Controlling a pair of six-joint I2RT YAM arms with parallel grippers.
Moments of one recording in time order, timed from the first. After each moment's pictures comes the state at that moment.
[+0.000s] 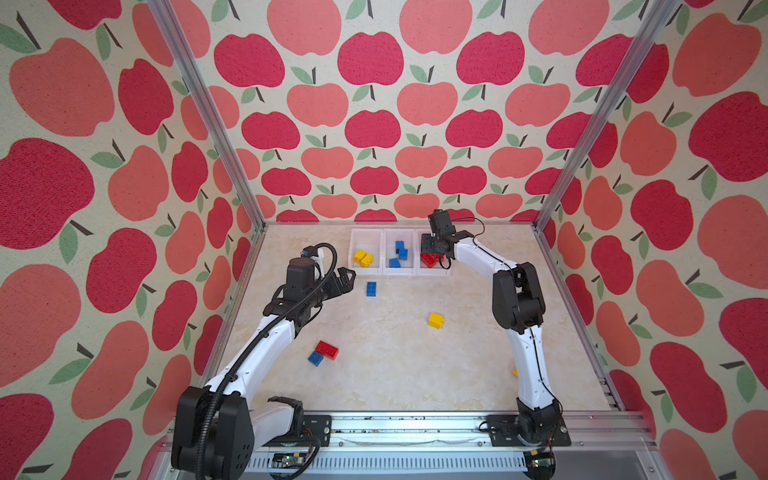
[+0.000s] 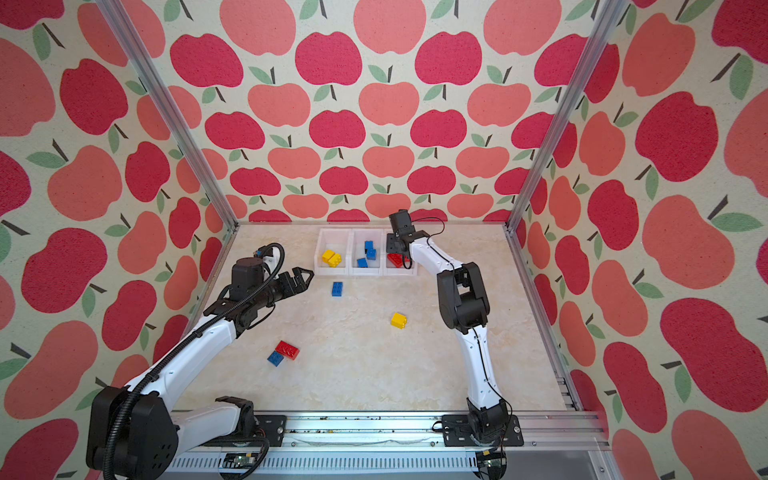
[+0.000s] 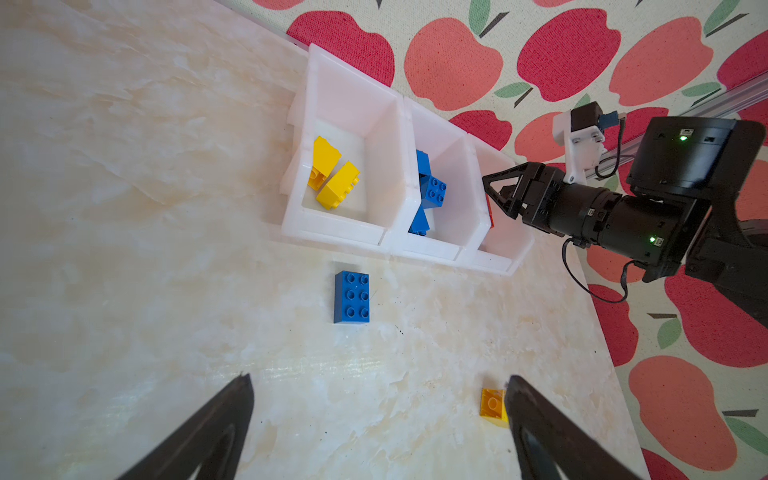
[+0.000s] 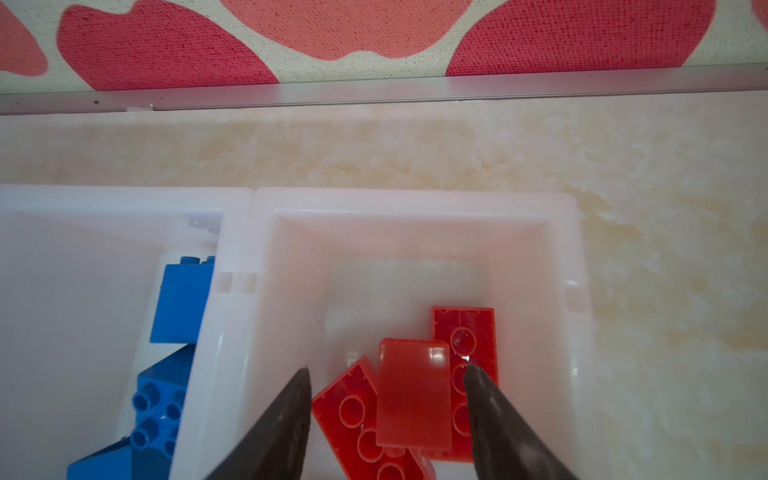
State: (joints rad) left arm -0.20 1.18 0.79 -0.17 0.27 -0.51; right arm 0.48 2.31 1.92 -0.43 0.16 0.30
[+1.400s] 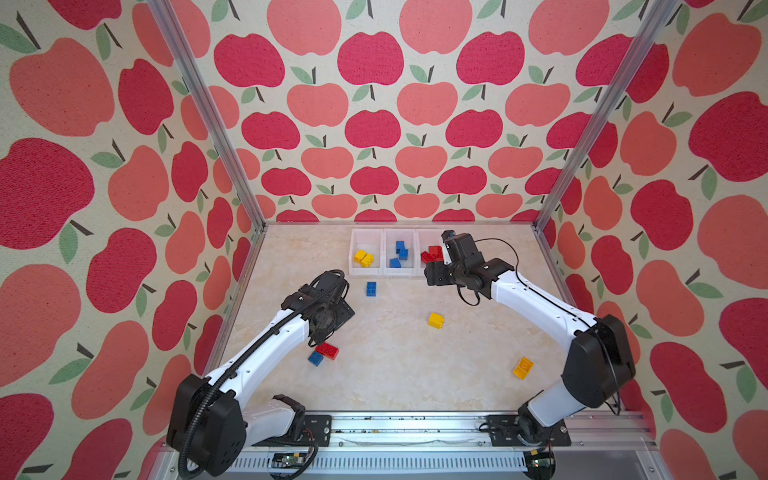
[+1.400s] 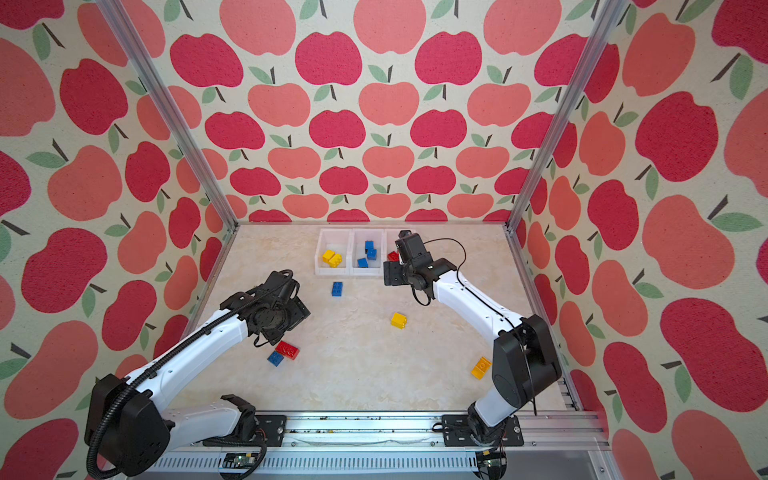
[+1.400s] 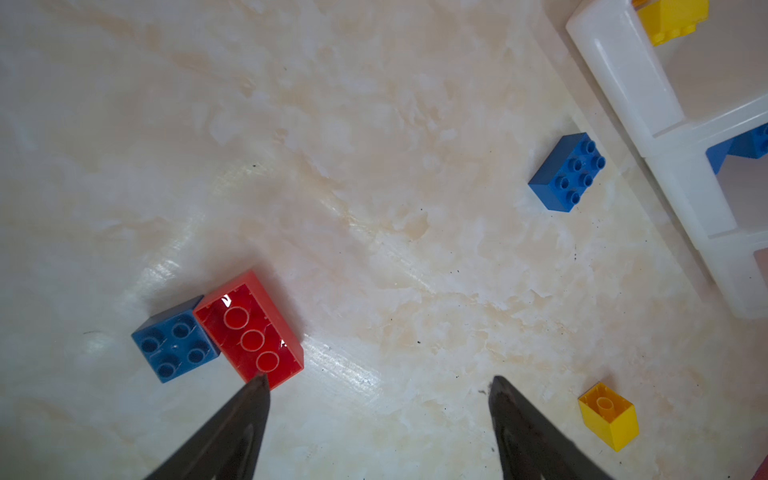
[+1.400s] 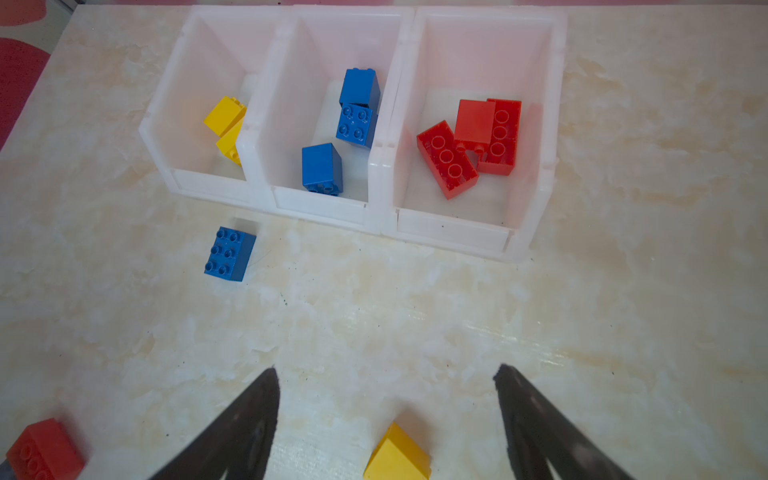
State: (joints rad) left arm -0.45 1.22 0.90 -0.89 -0.10 -1.14; right arm 0.62 1.55 1.25 -0.53 0.07 0.34
